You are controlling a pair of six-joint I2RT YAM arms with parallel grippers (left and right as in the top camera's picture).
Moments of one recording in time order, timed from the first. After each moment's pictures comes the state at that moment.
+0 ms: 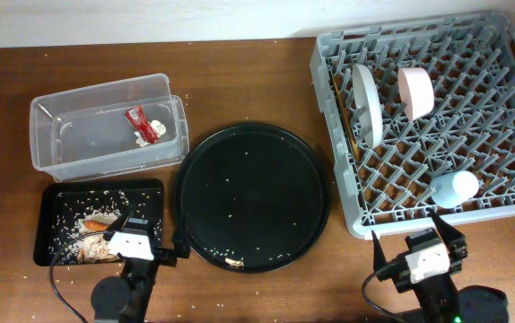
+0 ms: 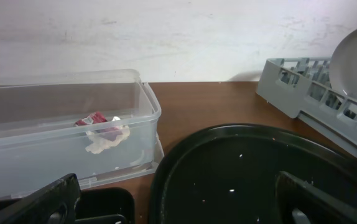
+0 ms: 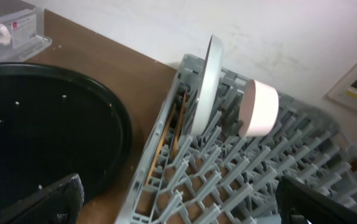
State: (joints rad) left arm -0.08 0.01 0.04 -0.12 0.11 -0.07; right arm 0.18 0.01 0.50 -0.72 -0.02 -0.34
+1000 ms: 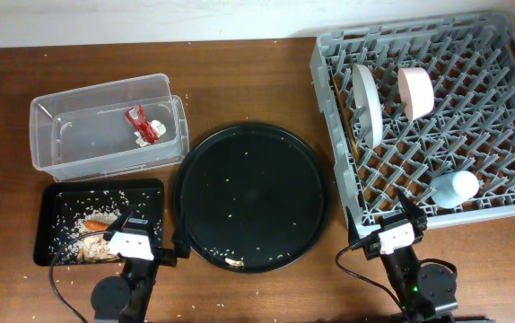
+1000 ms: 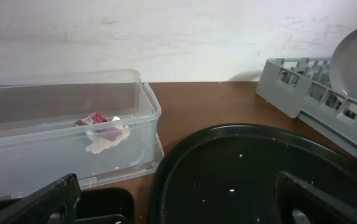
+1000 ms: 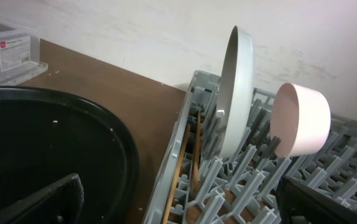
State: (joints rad) left arm -0.08 0.01 0.04 -0.12 0.11 -0.07; right arm 0.18 0.01 0.01 -0.07 -0.07 -0.26
